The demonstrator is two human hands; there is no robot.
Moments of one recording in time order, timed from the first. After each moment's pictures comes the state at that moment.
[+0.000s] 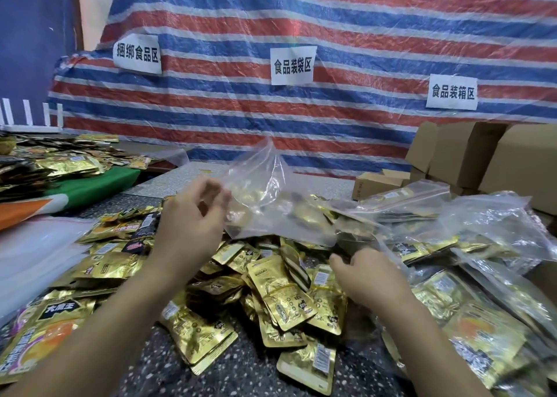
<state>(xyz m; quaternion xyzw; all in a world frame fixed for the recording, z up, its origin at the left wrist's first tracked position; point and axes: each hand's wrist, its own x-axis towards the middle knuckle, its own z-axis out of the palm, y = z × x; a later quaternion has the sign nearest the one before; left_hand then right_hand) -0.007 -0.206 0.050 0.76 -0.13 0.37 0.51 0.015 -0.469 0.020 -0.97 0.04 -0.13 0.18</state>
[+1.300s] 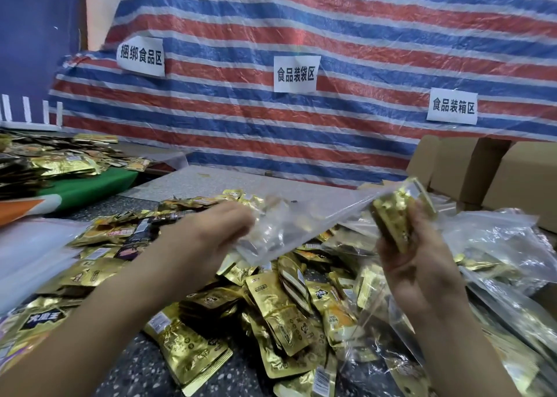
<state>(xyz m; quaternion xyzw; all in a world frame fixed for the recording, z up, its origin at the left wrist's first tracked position) -0.011 -0.191 0.053 0.84 -0.34 0.35 0.22 -0.014 -0.480 0.071 -0.42 -0.06 -0.16 0.89</state>
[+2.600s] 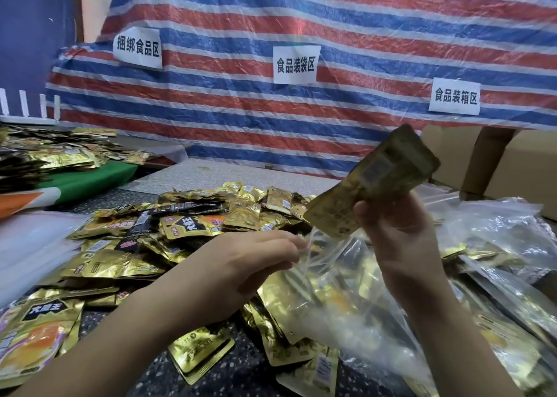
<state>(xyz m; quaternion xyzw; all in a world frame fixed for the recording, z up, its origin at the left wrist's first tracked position) -0.028 -0.224 0.044 0.79 -0.48 0.30 0.22 -0.011 -0.459 0.066 -0.62 -0.34 -0.29 0.64</state>
